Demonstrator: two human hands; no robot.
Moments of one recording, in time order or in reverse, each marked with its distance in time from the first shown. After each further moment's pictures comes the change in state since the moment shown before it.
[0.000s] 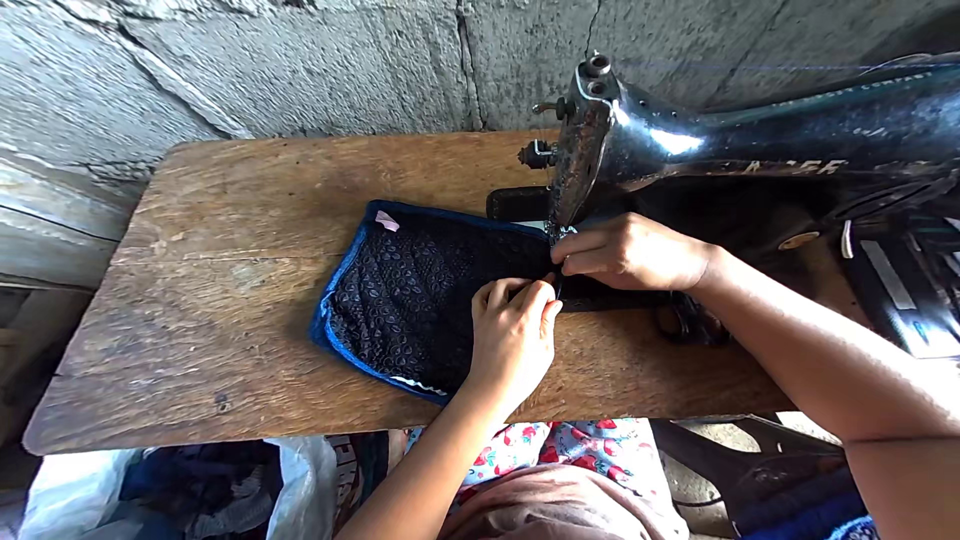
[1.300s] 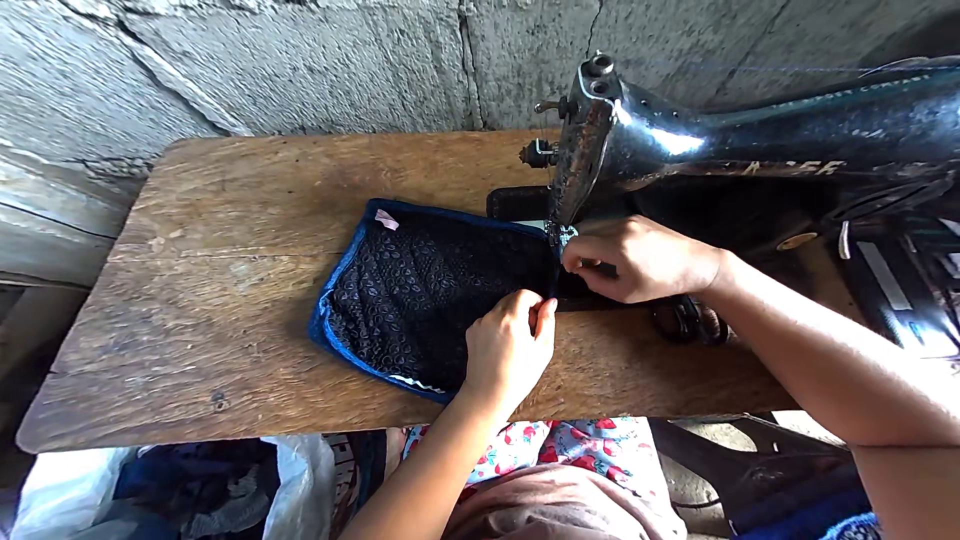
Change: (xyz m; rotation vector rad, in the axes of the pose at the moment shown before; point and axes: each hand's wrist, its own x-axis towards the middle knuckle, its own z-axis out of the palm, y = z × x) left_hand -0.004 0.010 -0.004 -0.009 0.059 -0.168; right_hand -0.004 -0.011 -0.002 0.011 -0.074 0.260
